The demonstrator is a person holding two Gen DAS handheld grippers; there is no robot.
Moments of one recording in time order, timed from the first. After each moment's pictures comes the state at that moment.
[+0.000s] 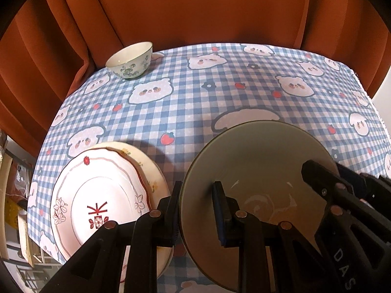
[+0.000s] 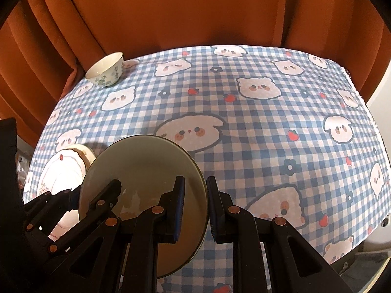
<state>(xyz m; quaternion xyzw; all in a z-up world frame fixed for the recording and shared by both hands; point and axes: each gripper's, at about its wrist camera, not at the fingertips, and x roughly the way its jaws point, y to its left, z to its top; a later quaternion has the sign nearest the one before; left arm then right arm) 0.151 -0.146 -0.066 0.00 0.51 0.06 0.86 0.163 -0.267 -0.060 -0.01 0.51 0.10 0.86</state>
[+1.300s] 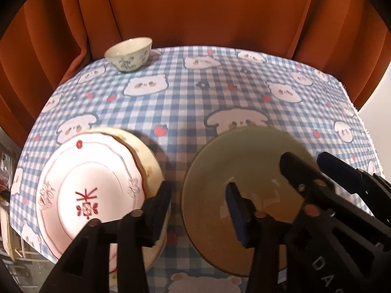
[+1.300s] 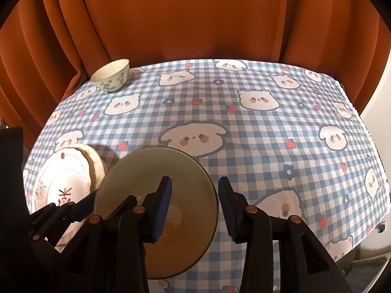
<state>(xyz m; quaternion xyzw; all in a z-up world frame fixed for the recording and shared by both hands) 0.132 -0.134 -0.061 -0.06 0.49 0.02 0.87 0.141 -0.257 -0.051 -0.02 0.46 0.09 0.88</state>
